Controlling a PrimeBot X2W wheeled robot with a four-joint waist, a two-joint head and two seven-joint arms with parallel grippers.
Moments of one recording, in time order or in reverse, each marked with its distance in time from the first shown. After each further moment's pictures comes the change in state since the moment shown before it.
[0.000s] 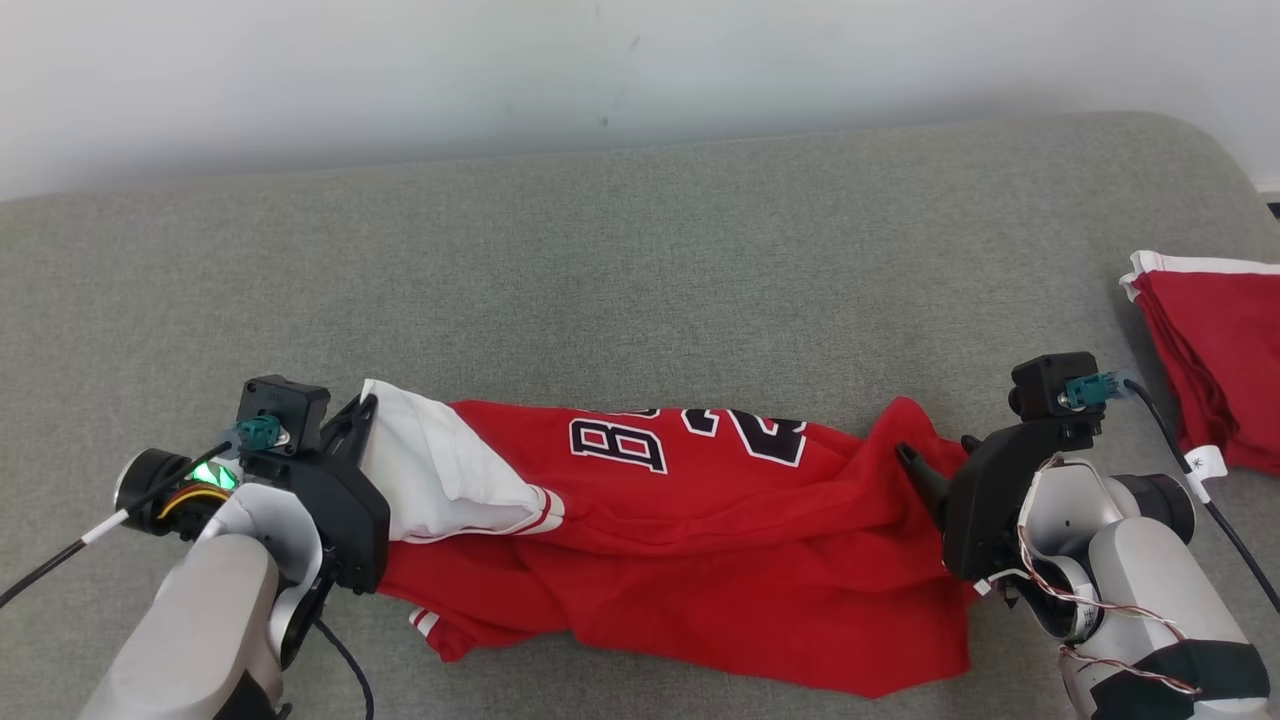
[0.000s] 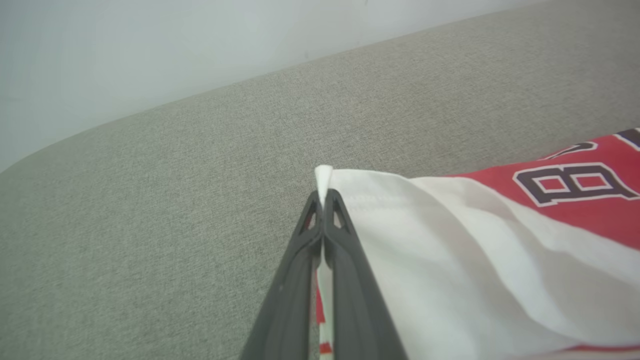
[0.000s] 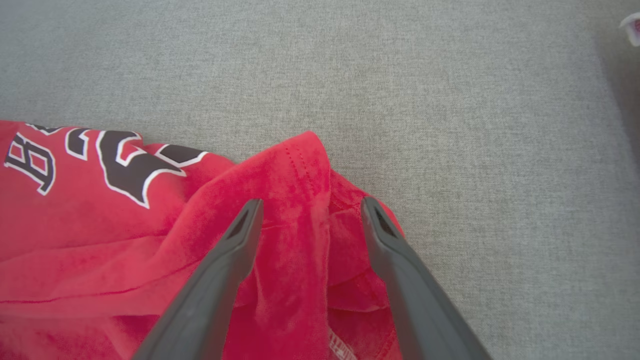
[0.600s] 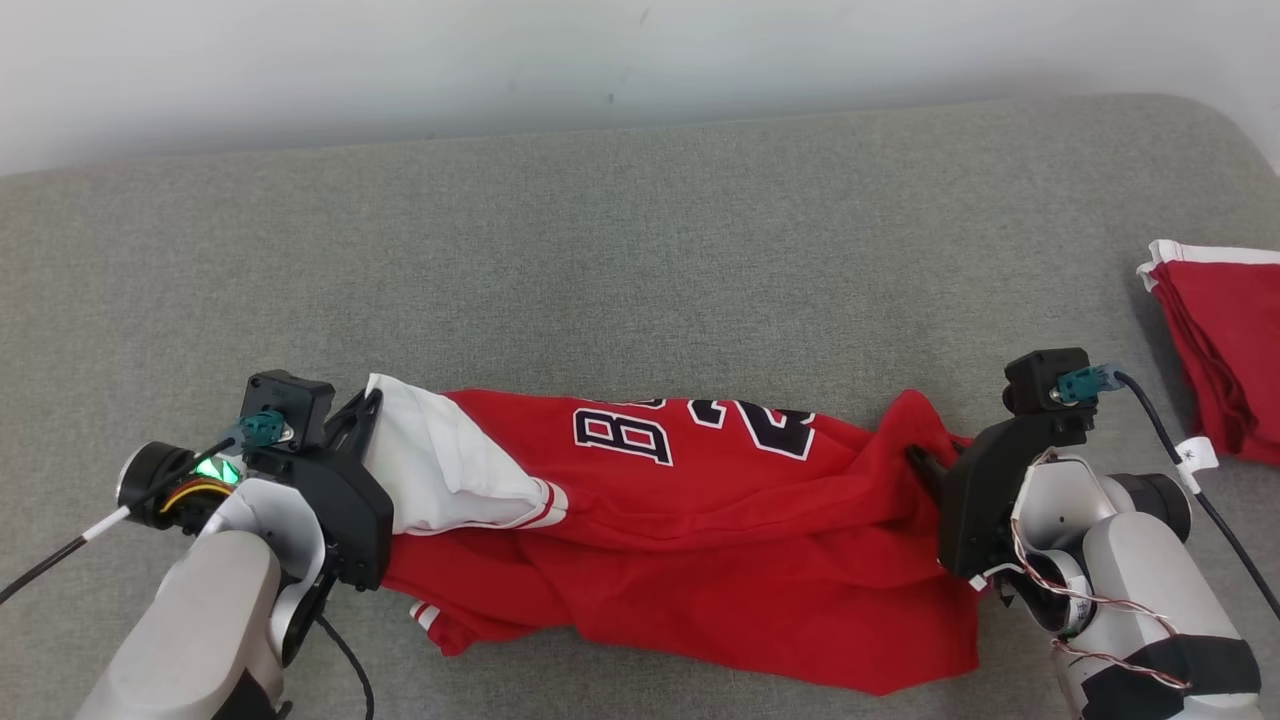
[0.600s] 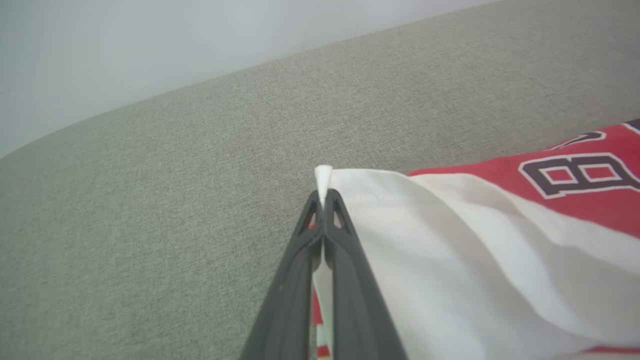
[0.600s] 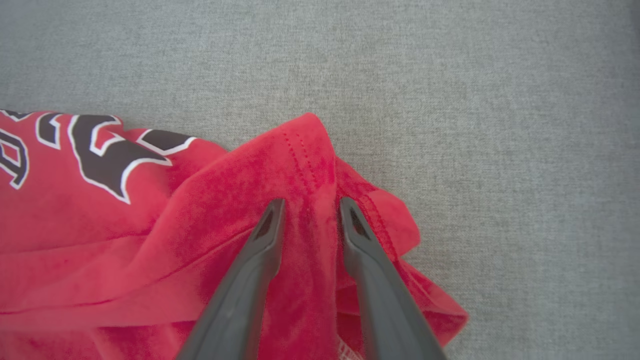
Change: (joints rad) left arm 0.000 0.009 -0.017 -0.031 -0.010 0.006 0.009; right arm -0.008 0.026 -0.032 0.001 -0.036 0.000 0.050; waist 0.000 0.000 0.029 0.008
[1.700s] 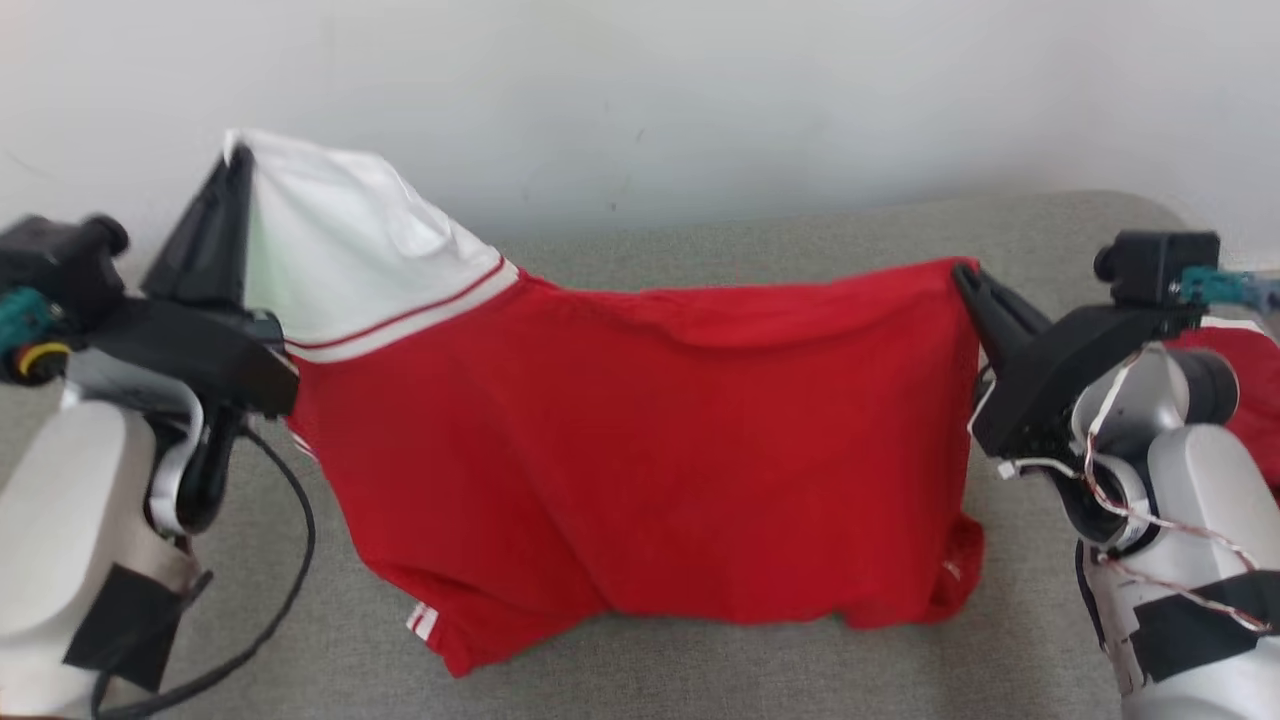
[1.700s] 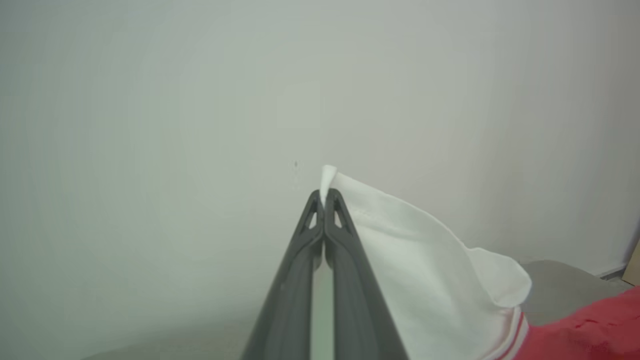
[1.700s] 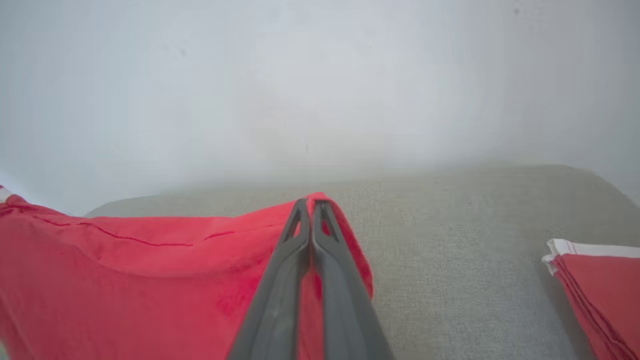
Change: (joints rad) left arm -0.075 0.067 0.147 -0.224 -0.178 0.006 -0.185; right arm -0.068 -0.033 -0.009 -0.154 0.147 0.000 -0.204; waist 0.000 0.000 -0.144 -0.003
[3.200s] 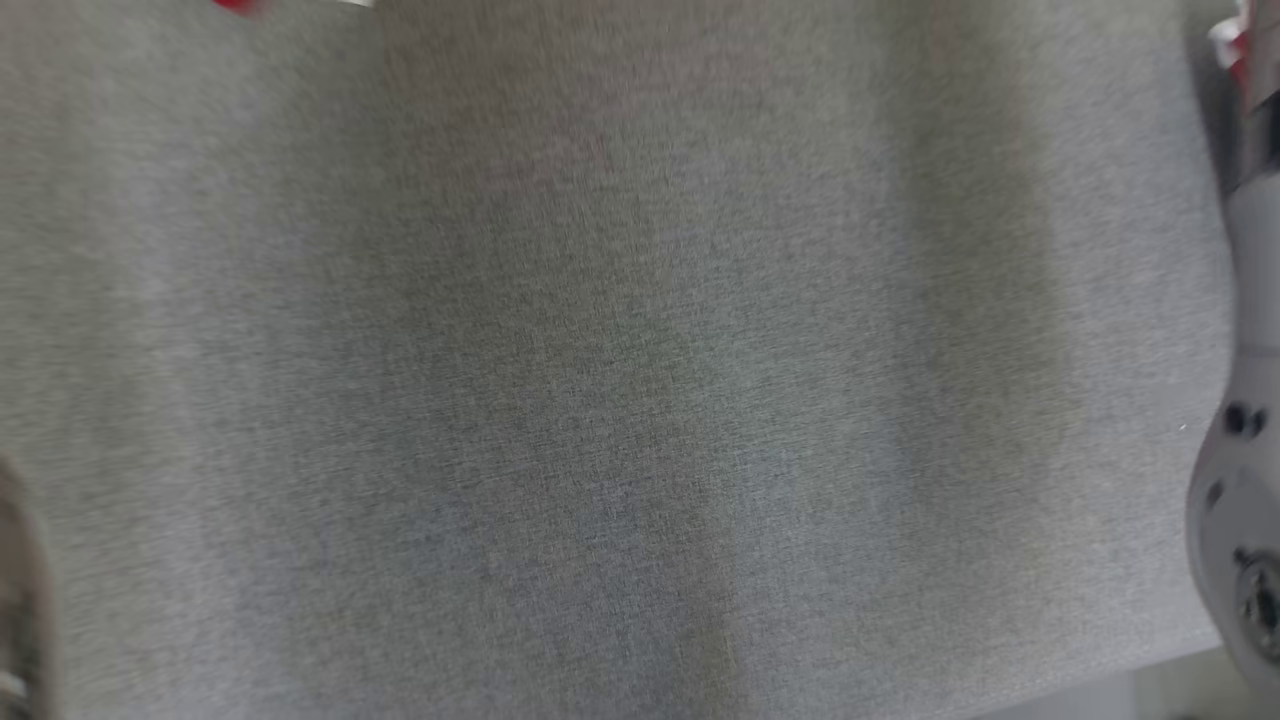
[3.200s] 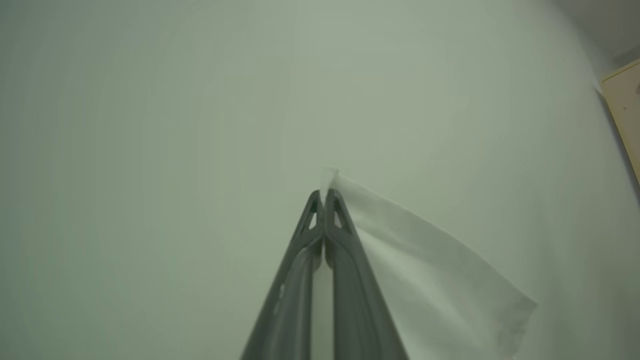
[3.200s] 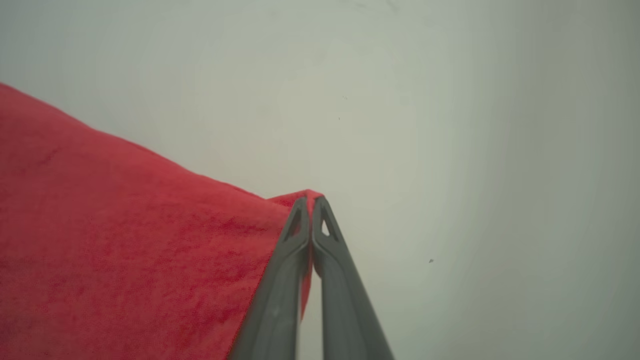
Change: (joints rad) left arm -0.793 -0.131 0.301 -0.317 0.153 0.023 -0.115; right arm -0.903 0.066 -0.123 0.365 -0.441 0.000 -0.681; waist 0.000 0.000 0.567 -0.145
